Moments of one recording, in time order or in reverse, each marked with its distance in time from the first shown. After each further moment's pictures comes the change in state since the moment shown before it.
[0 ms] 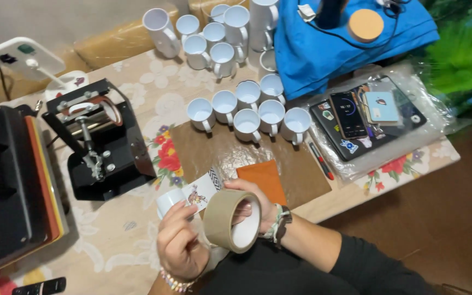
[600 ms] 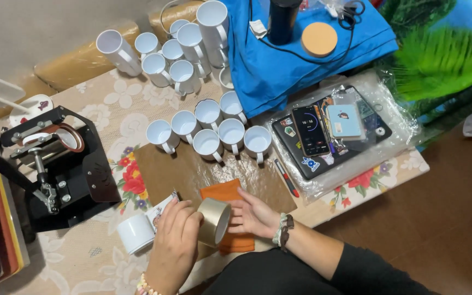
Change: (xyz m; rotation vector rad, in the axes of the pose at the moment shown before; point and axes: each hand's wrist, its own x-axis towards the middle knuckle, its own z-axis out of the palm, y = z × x) left_hand 0.050 0.025 0.099 0.299 -0.731 -0.037; right_hand -0.096 -0.080 -0.086 -0.116 0.533 -0.003
